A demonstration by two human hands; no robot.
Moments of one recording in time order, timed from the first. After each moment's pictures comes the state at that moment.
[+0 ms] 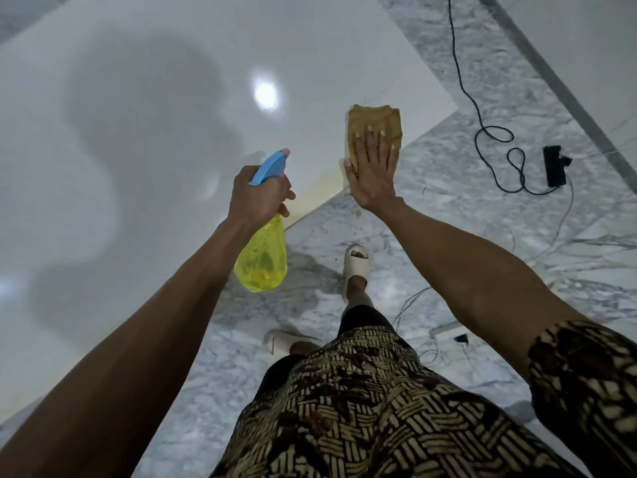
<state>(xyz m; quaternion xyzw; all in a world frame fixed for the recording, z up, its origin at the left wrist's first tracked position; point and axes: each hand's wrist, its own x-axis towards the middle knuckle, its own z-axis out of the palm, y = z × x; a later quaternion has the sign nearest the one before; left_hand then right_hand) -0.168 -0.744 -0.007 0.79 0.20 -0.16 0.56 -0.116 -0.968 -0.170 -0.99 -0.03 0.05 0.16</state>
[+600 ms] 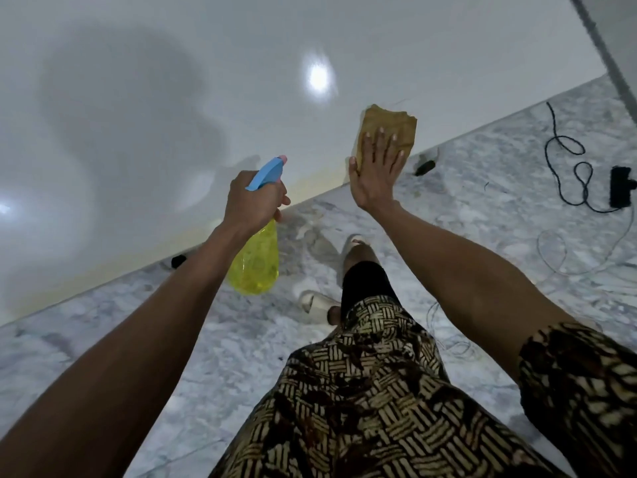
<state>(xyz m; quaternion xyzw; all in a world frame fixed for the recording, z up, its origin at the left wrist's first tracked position) -0.386 -0.493 -0.021 0.78 0.26 -0.11 0.56 -0.283 -0.706 -0.180 -0.99 -0.04 0.03 0.13</state>
